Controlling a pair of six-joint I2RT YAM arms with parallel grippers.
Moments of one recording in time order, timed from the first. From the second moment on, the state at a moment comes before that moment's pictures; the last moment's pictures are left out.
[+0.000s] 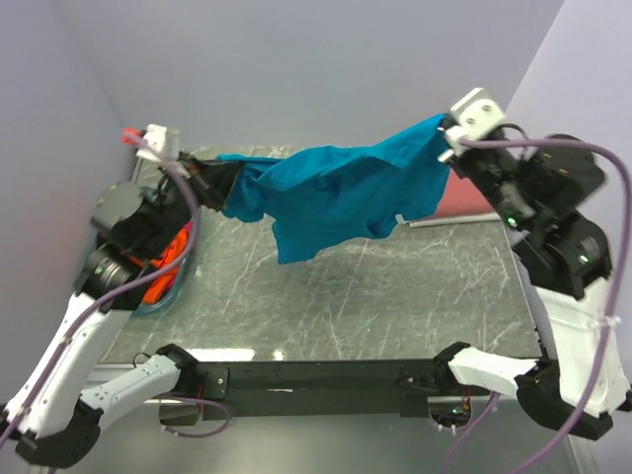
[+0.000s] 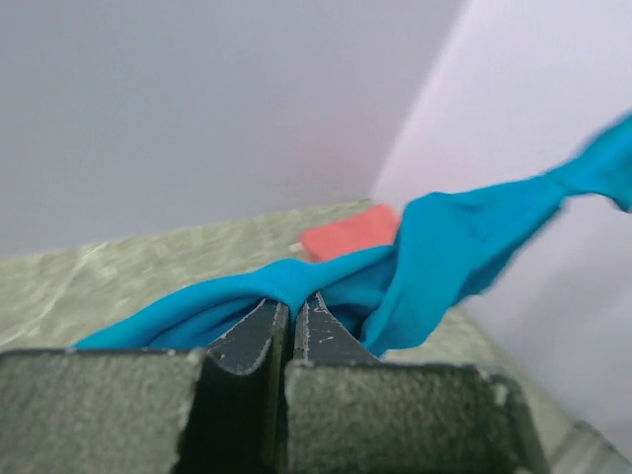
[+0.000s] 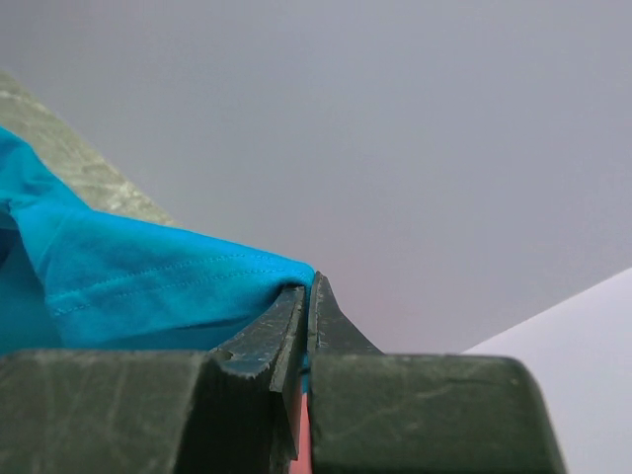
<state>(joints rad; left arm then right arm) -0.53 0.91 1.30 -0.24 -0.02 -0.33 0.52 1.12 1.88 -0.67 0.08 -0.65</state>
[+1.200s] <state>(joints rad) -0.27 1.19 0.46 0.11 0.14 -0.92 0.43 1.78 1.56 -0.37 -0.09 -0.65</state>
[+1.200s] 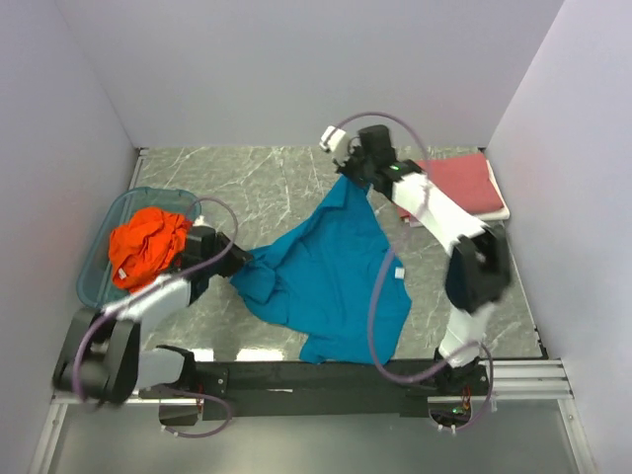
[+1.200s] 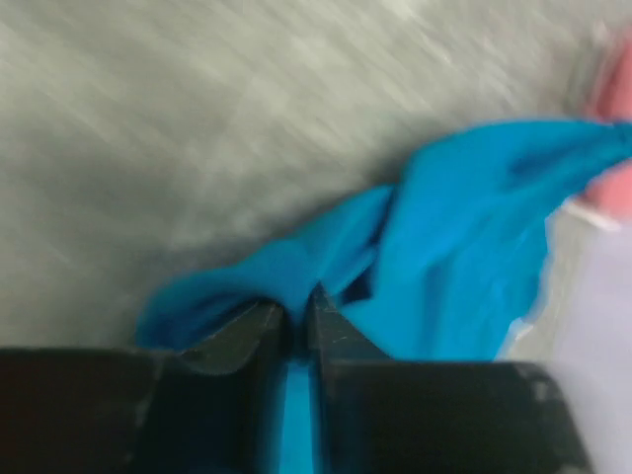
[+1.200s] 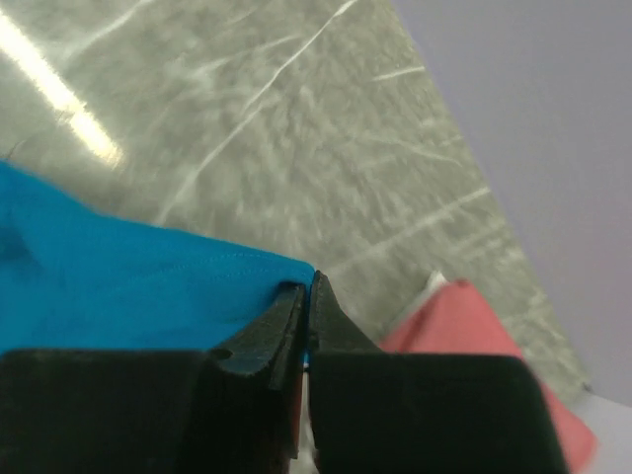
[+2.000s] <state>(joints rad) -0.22 1.08 0.85 -0.18 0.20 -0.54 0.41 1.36 1.24 -0.49 -0.46 -0.52</state>
